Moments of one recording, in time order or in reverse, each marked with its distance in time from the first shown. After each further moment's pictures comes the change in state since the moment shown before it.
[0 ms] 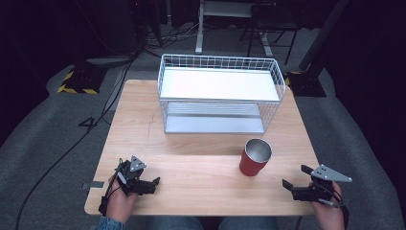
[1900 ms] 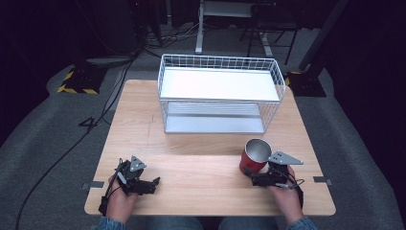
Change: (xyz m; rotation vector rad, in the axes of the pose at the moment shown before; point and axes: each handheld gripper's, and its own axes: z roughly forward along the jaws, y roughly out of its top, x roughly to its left) left arm 0.000 0.000 0.000 0.000 0.000 -0.001; right arm 0.065 0.039 0.094 -0.040 0.108 0.023
